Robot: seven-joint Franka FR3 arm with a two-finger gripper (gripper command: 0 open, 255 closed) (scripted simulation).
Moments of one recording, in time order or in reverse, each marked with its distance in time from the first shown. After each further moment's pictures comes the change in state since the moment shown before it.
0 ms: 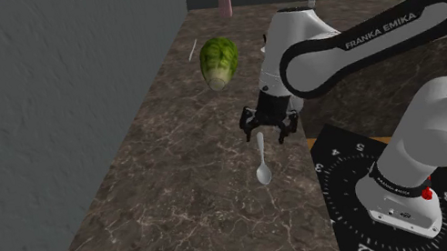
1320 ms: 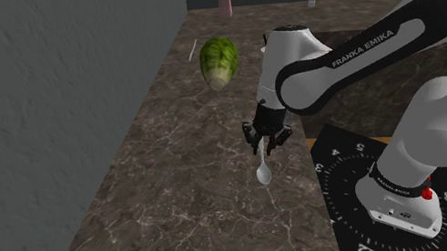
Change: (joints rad) arm 0.012 0.090 0.037 -0.031 0.042 0.128 -0.003
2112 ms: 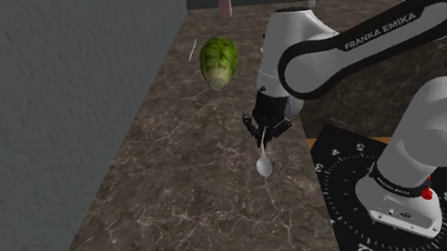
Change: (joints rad) arm -0.008 -0.081 -0.023 0.044 -0.036 -0.123 0.029
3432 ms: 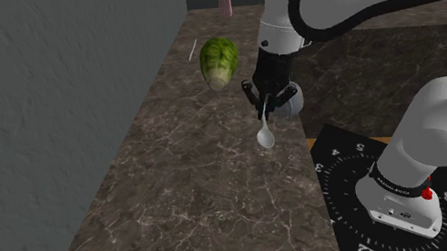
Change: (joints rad) arm -0.026 -0.130 -0.072 0.188 -0.089 -0.313 0.066
